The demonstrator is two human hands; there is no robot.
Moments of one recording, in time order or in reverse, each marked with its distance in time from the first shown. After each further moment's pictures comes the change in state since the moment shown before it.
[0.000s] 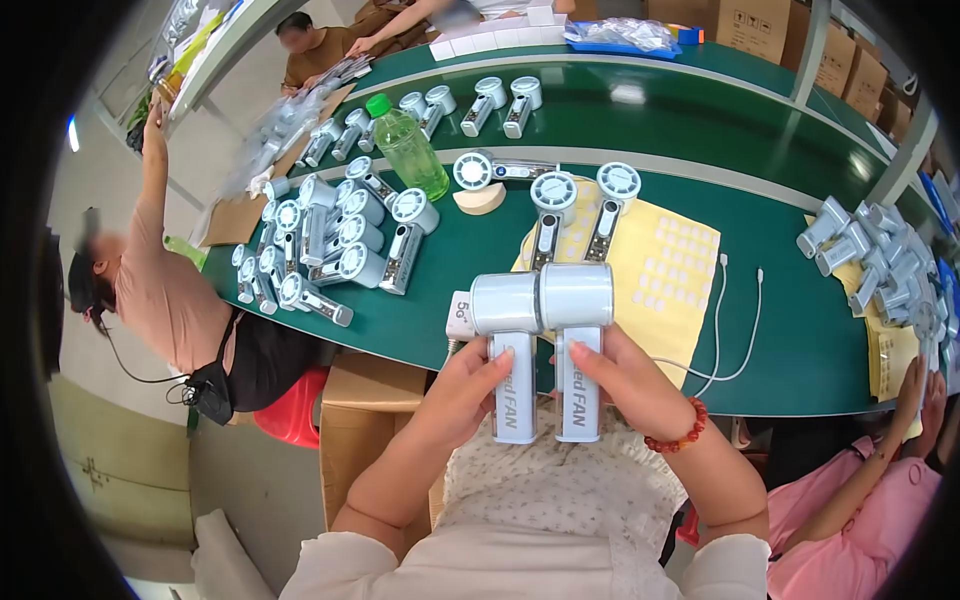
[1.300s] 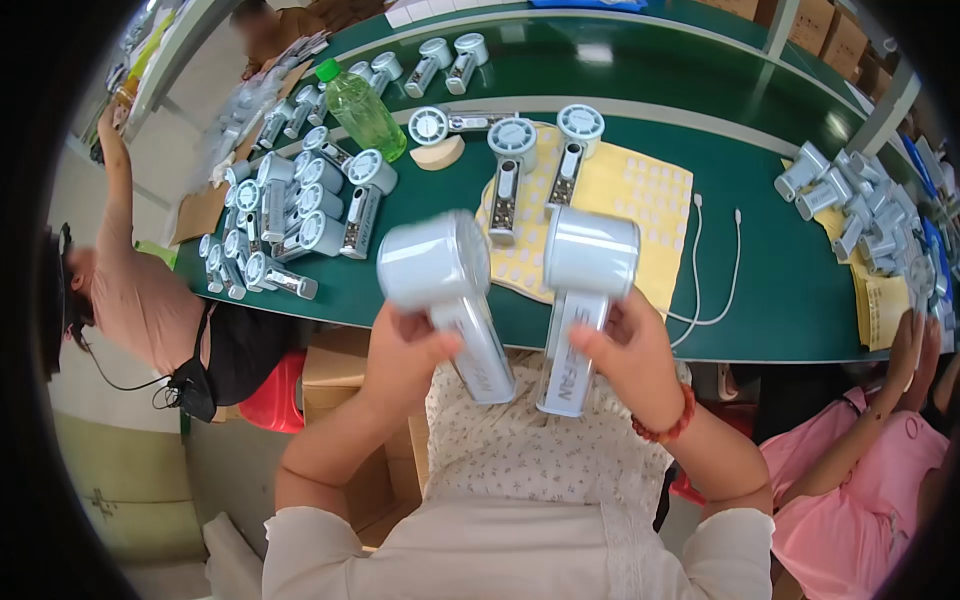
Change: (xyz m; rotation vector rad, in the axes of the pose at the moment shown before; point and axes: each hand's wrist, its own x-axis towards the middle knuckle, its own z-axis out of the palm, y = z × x) left_hand -0.010 0.006 -0.006 0.061 -0.028 0.395; right_hand -0.036 0.023 -0.002 -0.130 0.264 -0.334
